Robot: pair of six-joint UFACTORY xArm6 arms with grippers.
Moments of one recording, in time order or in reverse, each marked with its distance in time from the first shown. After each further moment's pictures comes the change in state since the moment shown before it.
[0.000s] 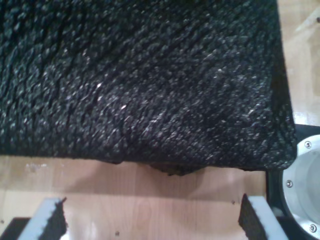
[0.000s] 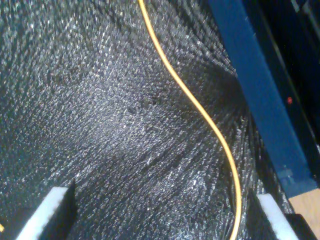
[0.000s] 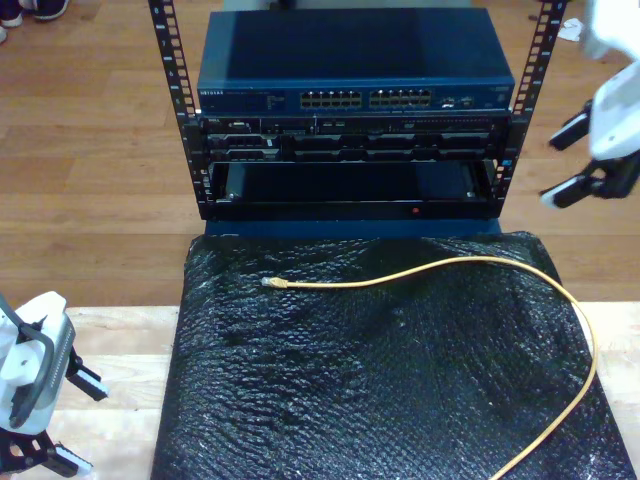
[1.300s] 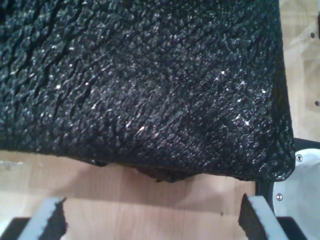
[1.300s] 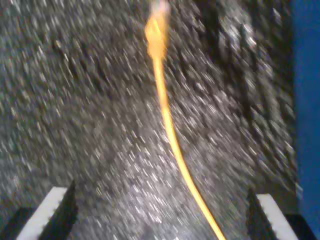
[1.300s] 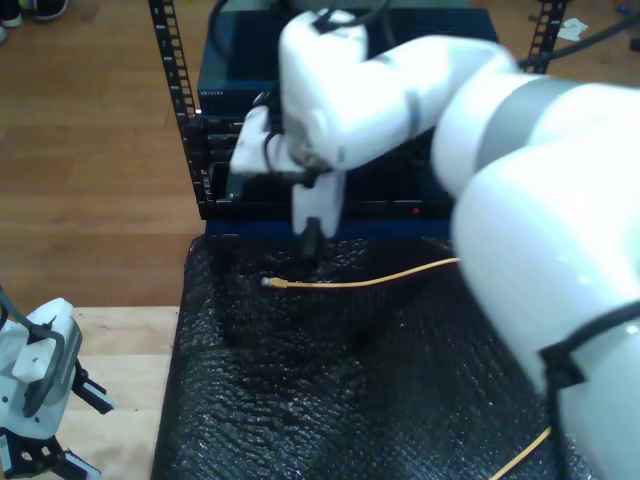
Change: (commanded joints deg) left arm -0.1 3.3 0.3 -0.2 -1.0 -1.8; right arm 35.9 41.2 -25.1 -28.6 -6.9 37.6
